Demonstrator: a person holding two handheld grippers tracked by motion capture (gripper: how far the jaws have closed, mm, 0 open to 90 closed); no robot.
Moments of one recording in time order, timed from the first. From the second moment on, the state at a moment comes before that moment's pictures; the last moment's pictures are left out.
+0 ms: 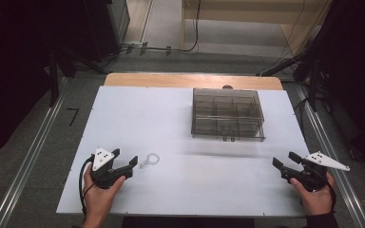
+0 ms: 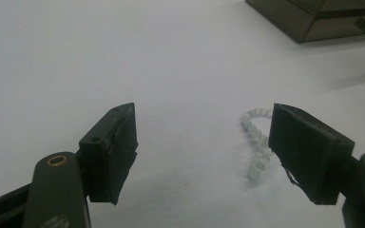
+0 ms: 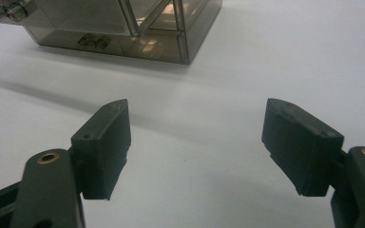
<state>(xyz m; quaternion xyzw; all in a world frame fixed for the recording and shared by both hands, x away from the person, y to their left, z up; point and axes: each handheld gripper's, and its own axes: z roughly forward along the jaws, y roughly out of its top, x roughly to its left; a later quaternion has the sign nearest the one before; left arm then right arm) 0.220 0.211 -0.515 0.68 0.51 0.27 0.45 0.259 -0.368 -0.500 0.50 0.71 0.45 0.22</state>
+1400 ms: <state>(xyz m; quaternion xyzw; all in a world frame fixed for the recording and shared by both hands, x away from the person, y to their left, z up) 0.226 0.187 -0.524 0.74 0.47 0.24 0.42 0.260 -0.368 -0.501 0.50 0.71 0.44 0.22</state>
